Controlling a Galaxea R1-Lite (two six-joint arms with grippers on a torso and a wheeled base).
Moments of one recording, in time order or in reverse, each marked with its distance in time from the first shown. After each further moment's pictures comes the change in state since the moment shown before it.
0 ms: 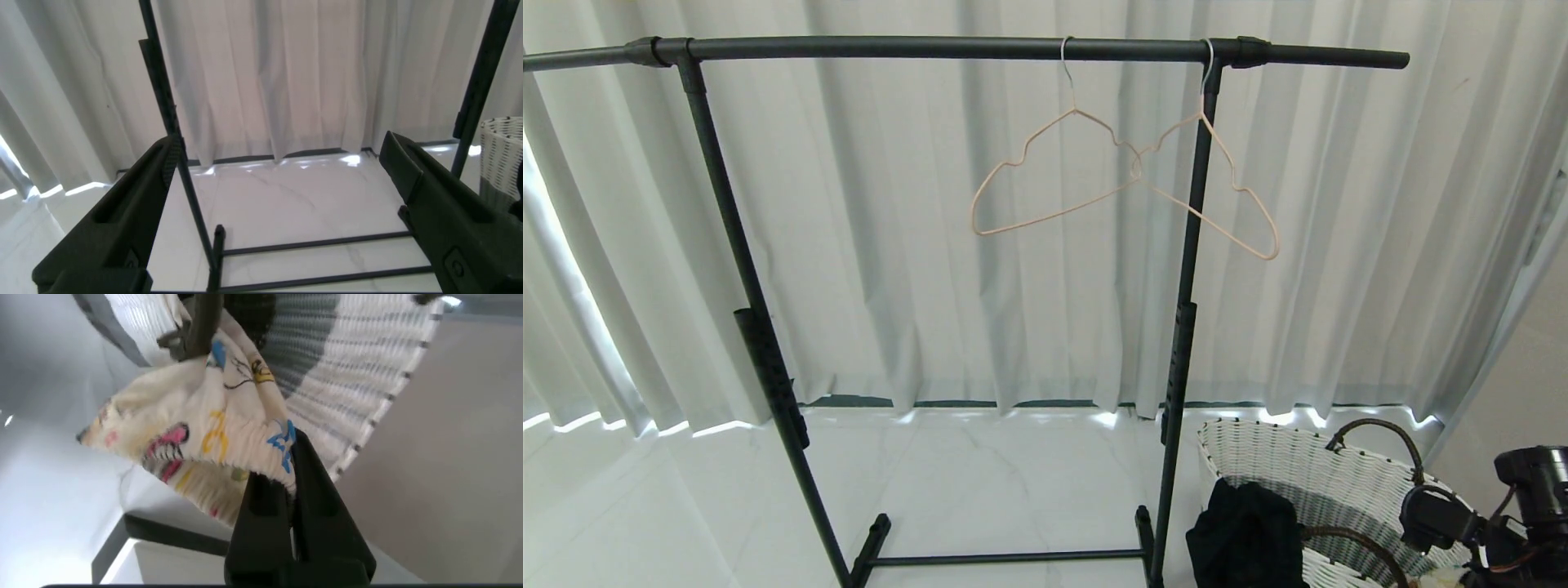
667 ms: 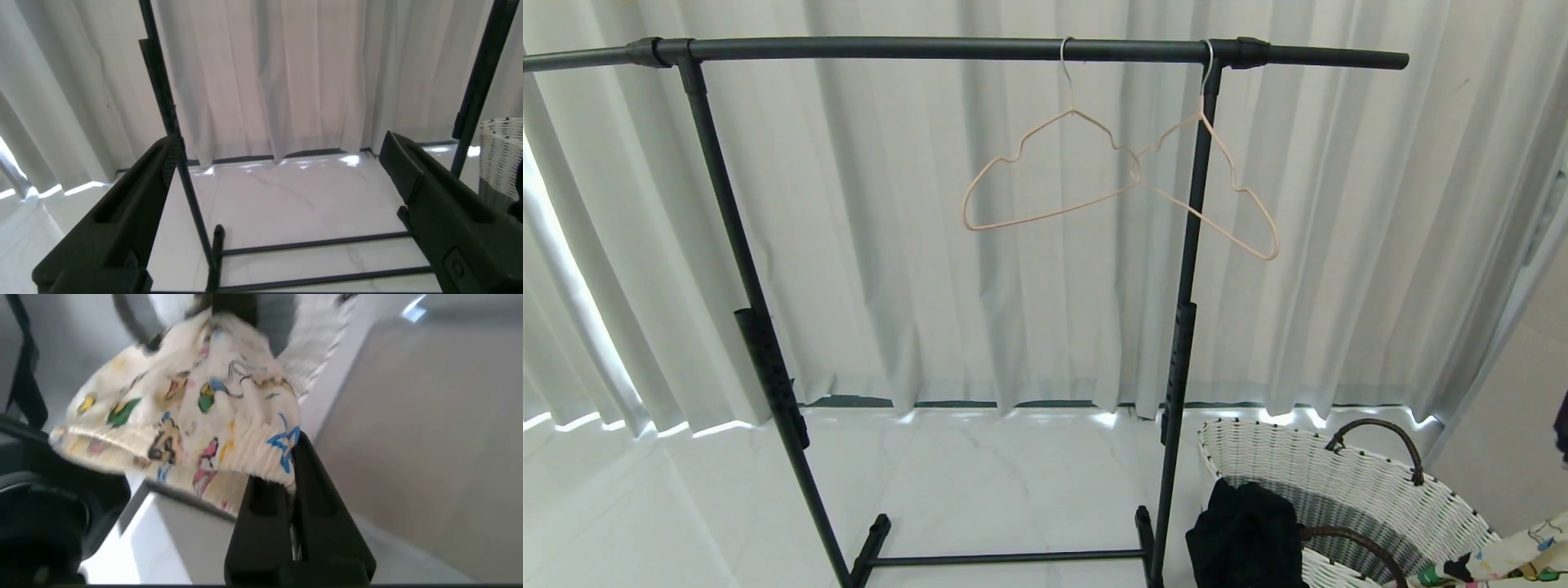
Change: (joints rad) left arm 0.000 0.000 0.000 0.000 0.000 -0.003; right arm 0.128 -0.650 -0.721 1.328 0.006 0.125
